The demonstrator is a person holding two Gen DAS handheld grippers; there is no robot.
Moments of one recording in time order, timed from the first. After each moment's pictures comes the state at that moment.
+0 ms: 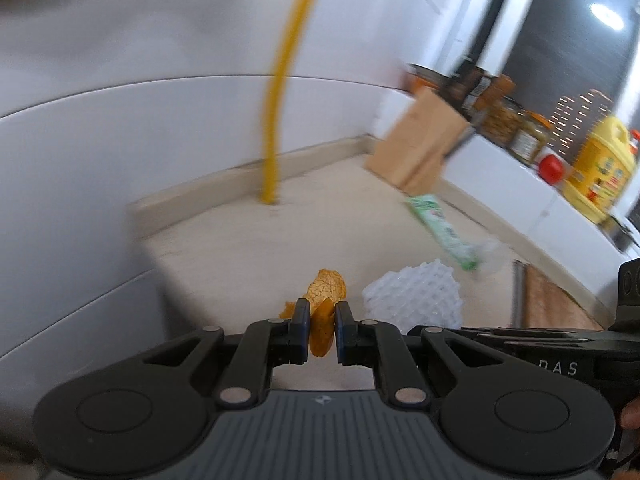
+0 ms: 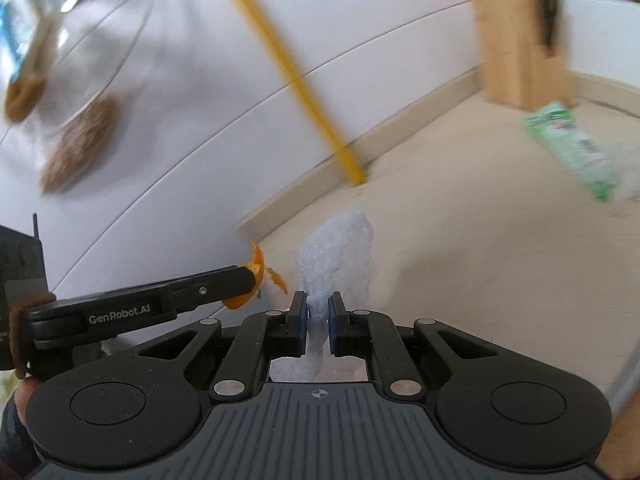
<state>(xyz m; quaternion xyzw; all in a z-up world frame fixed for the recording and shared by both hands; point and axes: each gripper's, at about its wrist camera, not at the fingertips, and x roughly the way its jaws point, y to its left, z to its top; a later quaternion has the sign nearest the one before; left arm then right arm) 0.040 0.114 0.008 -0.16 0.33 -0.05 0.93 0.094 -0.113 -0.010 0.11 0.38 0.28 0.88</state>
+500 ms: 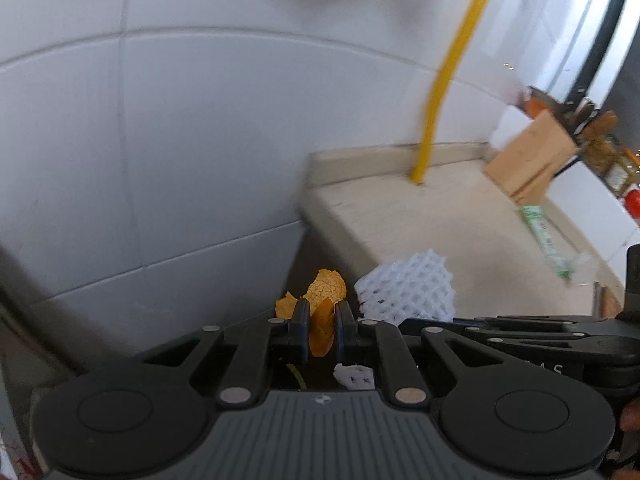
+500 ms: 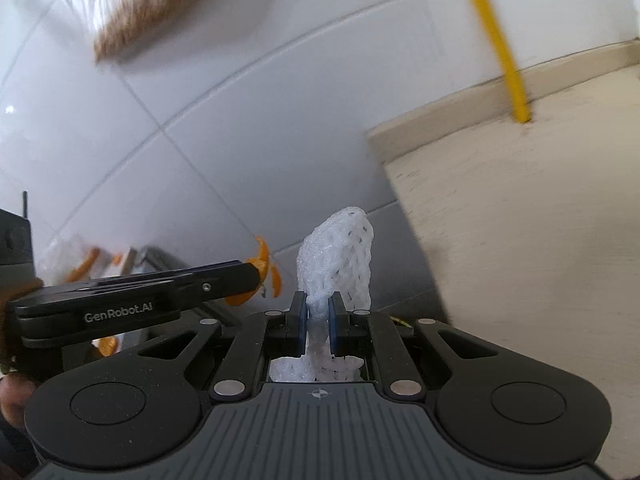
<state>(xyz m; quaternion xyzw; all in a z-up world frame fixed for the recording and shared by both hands) -0.022 0.199 -0.033 -0.21 0.35 0.08 0.91 0.094 0.019 -0.054 0.02 0.43 0.38 0.82</state>
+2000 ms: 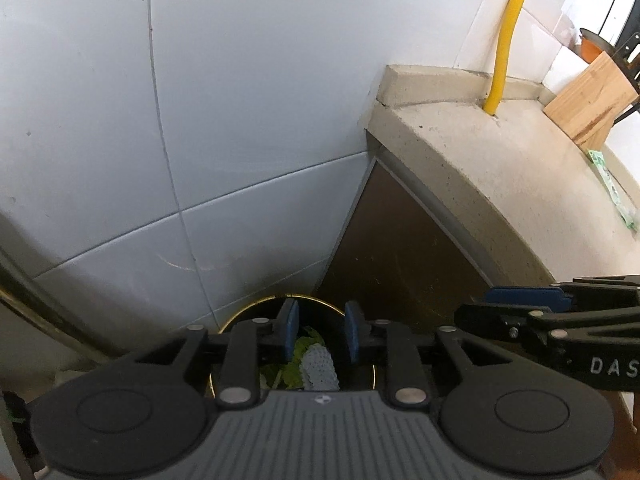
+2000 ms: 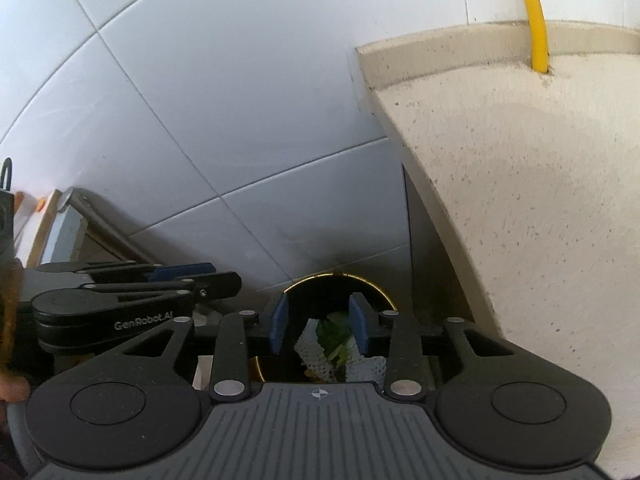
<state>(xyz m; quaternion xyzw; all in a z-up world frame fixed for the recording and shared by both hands) -0.004 0.233 -0.099 -0.18 0.43 0.10 0.88 0.098 0.075 -0.101 -0.06 0.48 0.31 0.82</state>
